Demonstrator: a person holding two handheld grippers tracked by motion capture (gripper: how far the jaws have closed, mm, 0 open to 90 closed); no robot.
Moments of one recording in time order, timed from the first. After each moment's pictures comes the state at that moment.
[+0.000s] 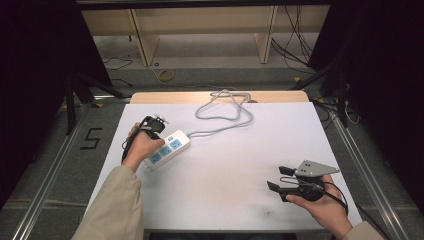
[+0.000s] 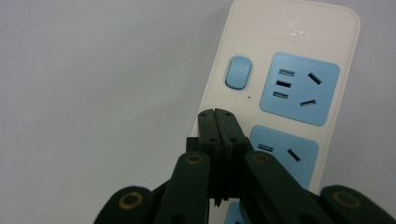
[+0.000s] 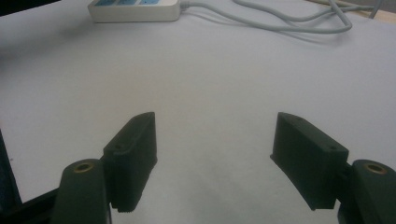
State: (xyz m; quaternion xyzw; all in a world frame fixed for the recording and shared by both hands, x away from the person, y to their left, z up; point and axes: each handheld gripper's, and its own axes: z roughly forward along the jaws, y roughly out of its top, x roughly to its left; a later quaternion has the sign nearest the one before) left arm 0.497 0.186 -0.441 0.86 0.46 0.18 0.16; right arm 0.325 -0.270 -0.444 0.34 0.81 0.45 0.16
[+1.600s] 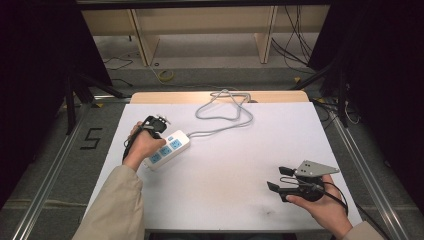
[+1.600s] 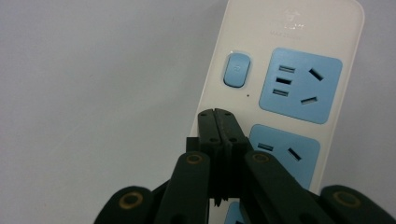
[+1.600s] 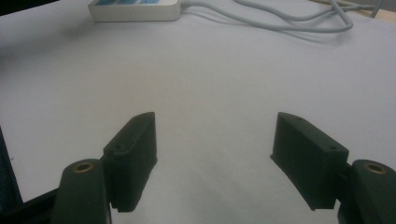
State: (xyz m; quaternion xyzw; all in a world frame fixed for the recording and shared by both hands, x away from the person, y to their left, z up) left arm 0.499 0.181 -0.441 0.86 0.45 0.18 0.14; right arm 0.325 -0.270 -0.444 0.34 0.81 0.45 0.15
